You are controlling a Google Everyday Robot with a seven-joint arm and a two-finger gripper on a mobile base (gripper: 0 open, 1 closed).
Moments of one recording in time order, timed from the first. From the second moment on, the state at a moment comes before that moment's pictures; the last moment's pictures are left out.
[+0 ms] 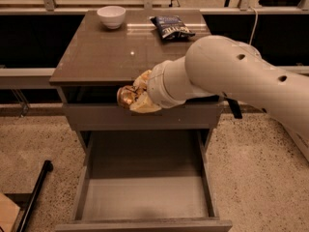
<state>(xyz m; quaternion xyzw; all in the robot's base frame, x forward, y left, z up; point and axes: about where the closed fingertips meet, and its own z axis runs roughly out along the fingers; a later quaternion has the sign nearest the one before) 0.548 0.027 0.867 -0.65 0.64 0.03 0.42</state>
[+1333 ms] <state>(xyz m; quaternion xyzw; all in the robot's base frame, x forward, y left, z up) 0.629 0.075 0.926 -0.61 0.58 0.06 0.54</state>
